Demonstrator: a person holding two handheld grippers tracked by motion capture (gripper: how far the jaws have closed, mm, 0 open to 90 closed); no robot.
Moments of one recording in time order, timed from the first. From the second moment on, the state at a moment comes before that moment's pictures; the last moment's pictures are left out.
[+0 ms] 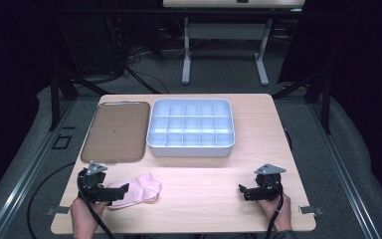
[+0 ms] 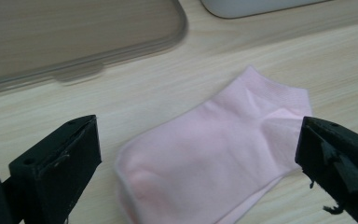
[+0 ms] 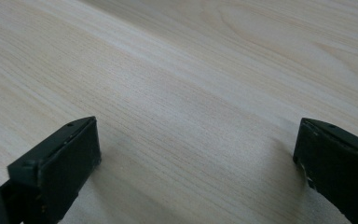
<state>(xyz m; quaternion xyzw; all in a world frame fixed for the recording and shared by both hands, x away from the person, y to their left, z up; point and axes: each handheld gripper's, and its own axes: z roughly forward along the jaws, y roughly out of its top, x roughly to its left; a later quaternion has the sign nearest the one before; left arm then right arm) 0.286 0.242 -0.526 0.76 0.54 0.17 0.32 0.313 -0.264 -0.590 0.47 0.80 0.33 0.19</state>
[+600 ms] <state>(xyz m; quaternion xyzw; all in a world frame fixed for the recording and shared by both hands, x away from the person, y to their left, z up) 0.292 0.196 -0.568 0.78 0.55 0.15 0.25 0.313 -0.264 -0.590 0.47 0.80 0.33 0.20</state>
